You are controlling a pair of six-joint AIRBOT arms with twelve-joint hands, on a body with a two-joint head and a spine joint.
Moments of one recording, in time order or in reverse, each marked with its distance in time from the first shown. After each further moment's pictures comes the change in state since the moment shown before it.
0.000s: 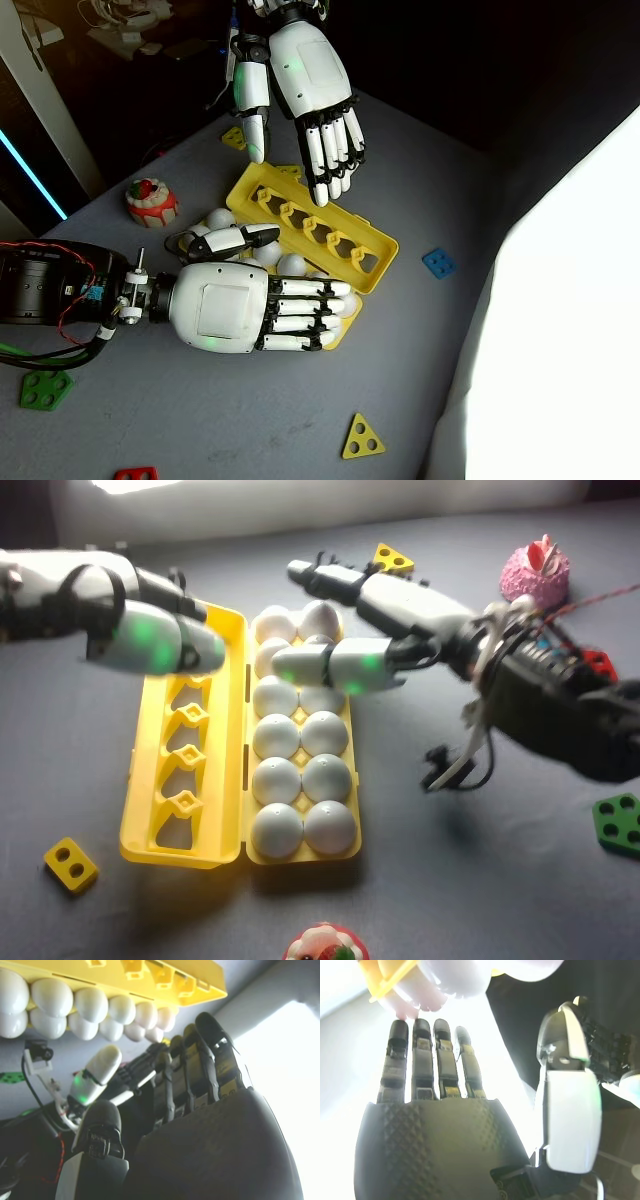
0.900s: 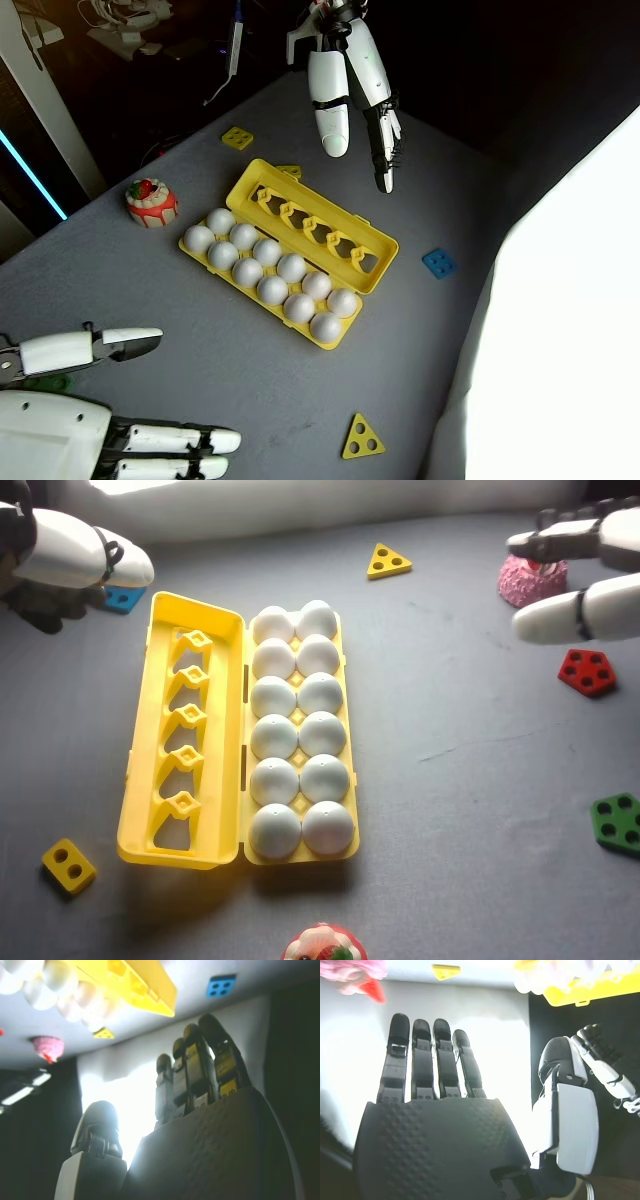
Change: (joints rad) left arm -0.010 -0.028 0.172 -0.094 -0.084 -0.385; right arm 0.103 0.592 -0.286 -0.142 -0.409 -0.225
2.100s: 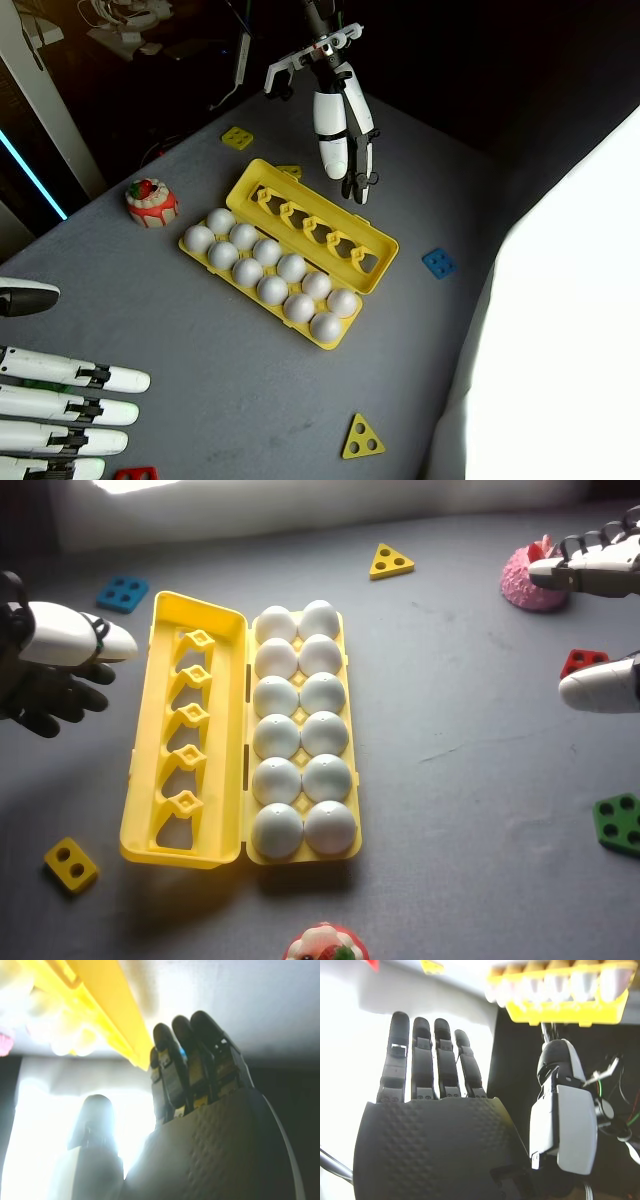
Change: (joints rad) left arm 0.288 -0.039 0.032 0.062 0.050 -0.475; right arm -0.043 0.217 -0.273 -0.110 0.076 -0.100
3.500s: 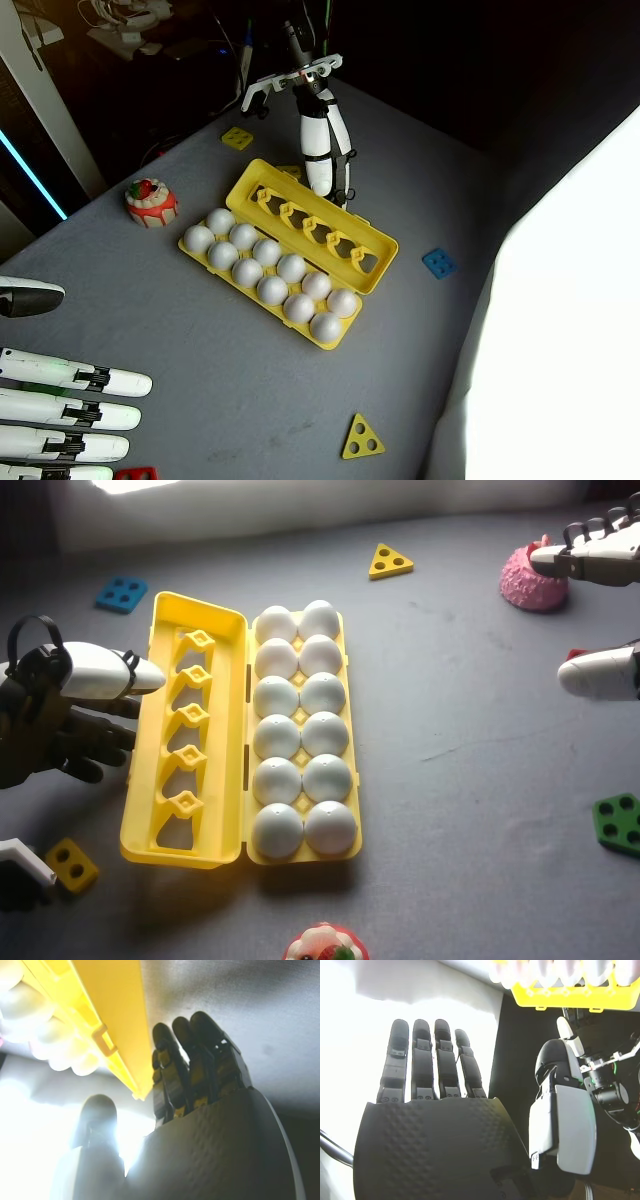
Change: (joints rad) left arm 0.102 -0.066 -0.010 0.006 0.030 -0.237; right arm -0.014 -0.003 0.000 0.005 0.059 -0.003
